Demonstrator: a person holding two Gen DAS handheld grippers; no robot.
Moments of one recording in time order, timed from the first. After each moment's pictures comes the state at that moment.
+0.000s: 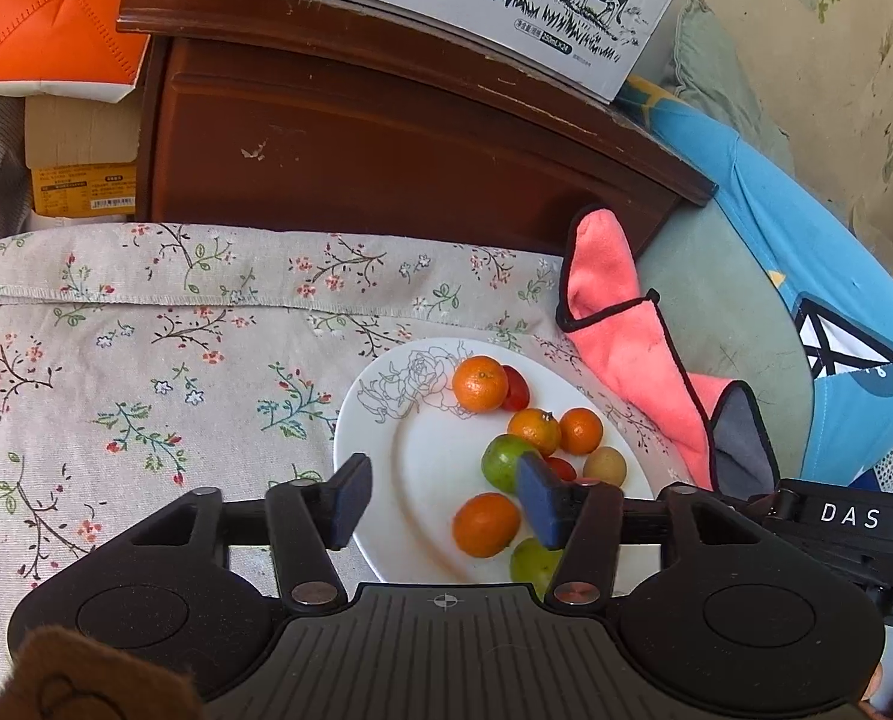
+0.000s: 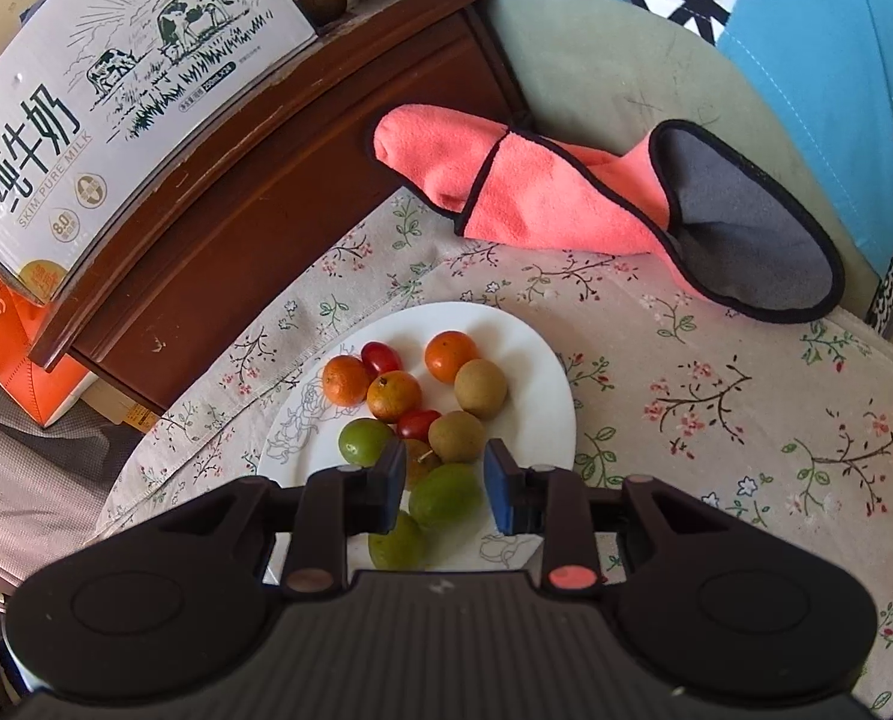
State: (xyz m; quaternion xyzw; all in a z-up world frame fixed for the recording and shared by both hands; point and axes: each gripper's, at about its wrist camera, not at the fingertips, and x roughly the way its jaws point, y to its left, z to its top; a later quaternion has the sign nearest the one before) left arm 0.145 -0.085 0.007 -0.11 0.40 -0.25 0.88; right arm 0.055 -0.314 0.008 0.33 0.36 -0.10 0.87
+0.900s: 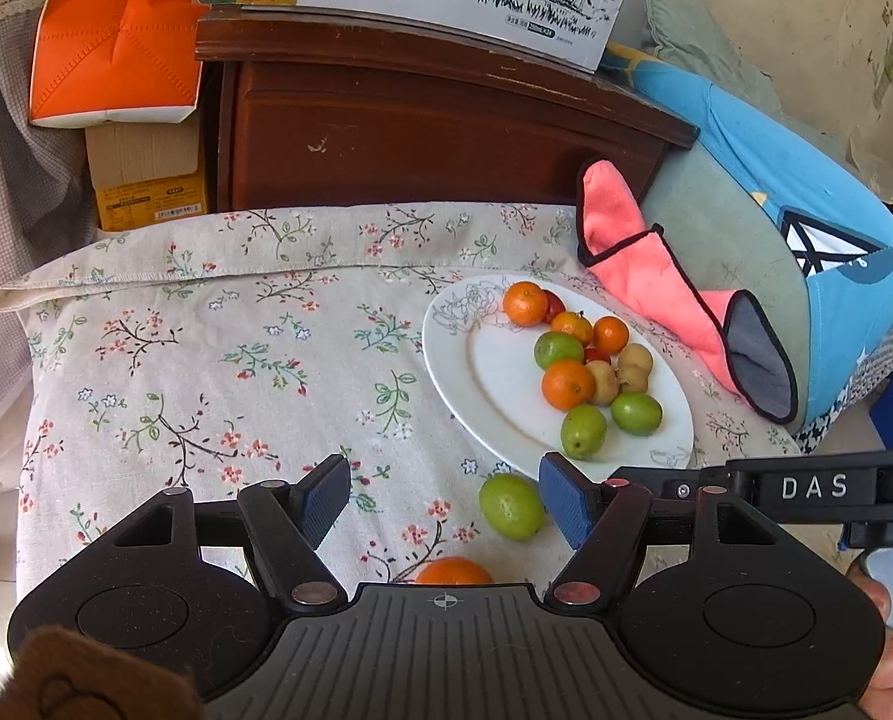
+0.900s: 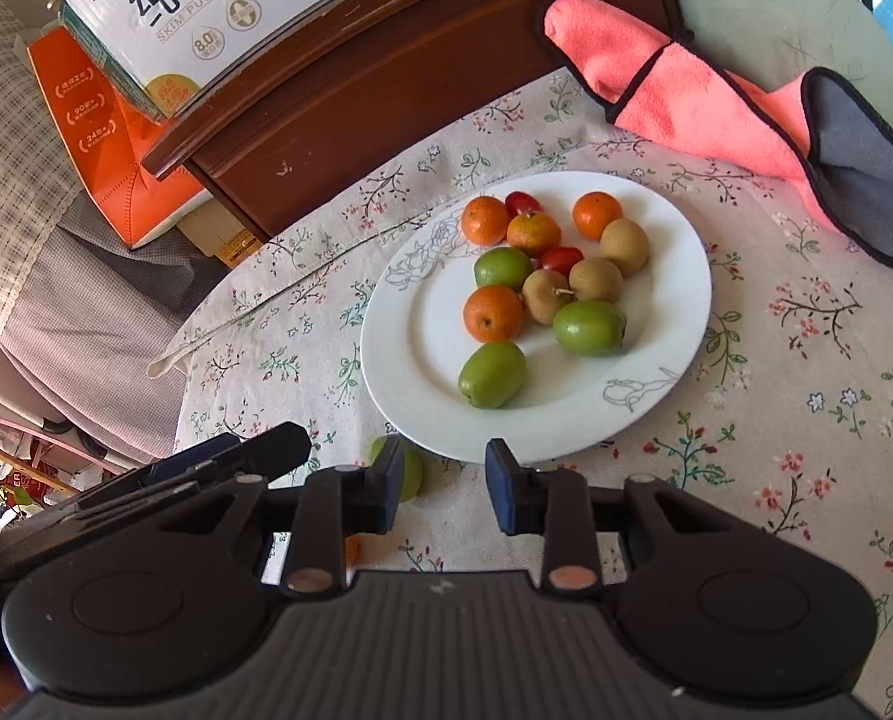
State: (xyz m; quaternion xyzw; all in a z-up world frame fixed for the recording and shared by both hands) left arm 0.085 -0.038 0.014 -0.03 0.40 -0.25 0.88; right arm 0.036 -0.258 0.001 0.27 0.43 0.04 0.86
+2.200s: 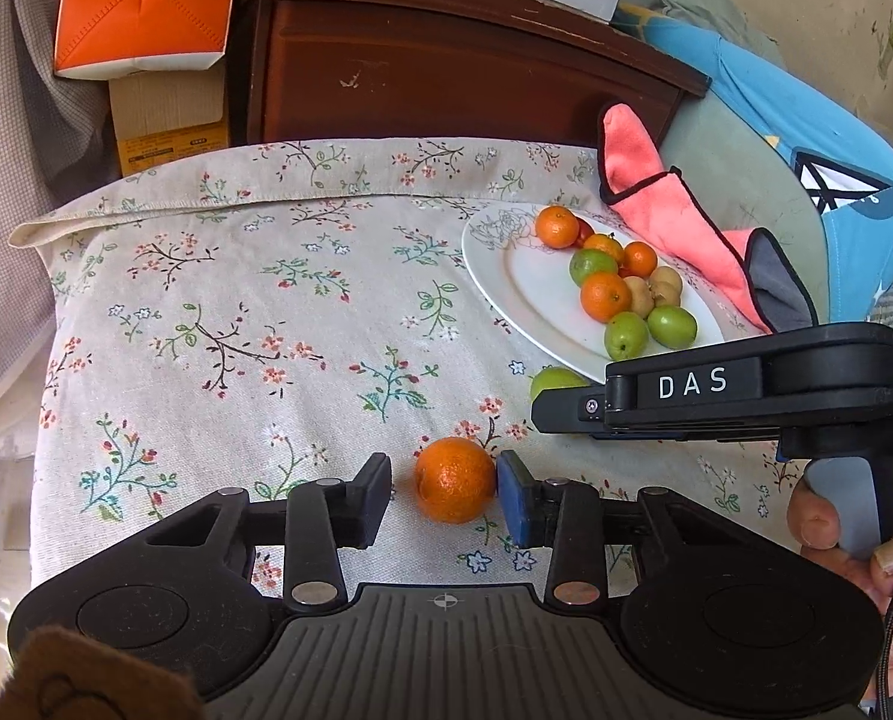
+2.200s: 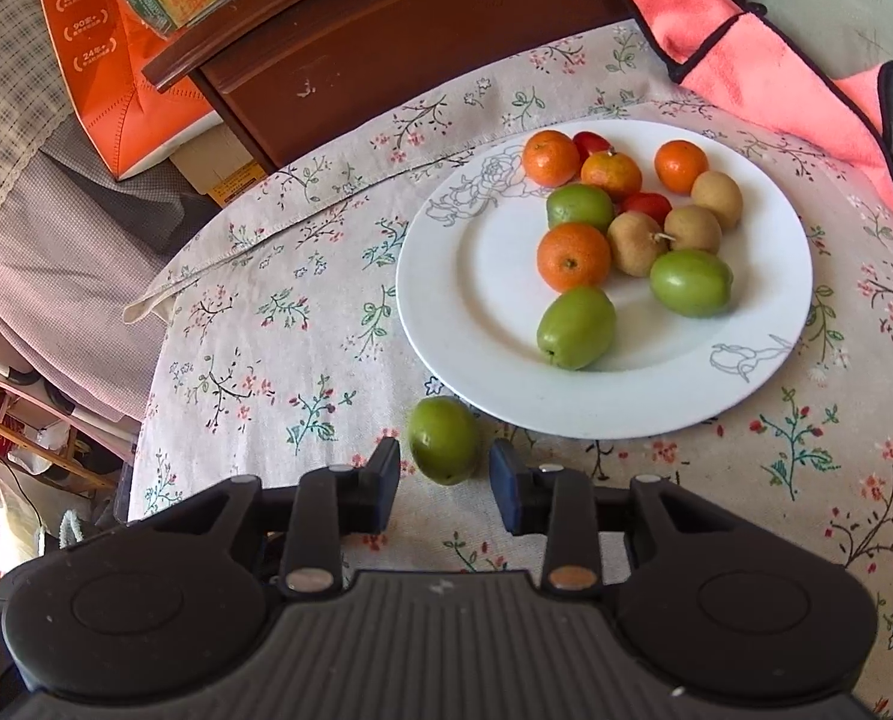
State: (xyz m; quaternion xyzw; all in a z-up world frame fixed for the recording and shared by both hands) left arm 0.066 -0.013 -0.015 -0.01 0.42 -0.24 0.87; right arm 0.060 -0.205 -0.023 0.22 0.46 0.03 0.86
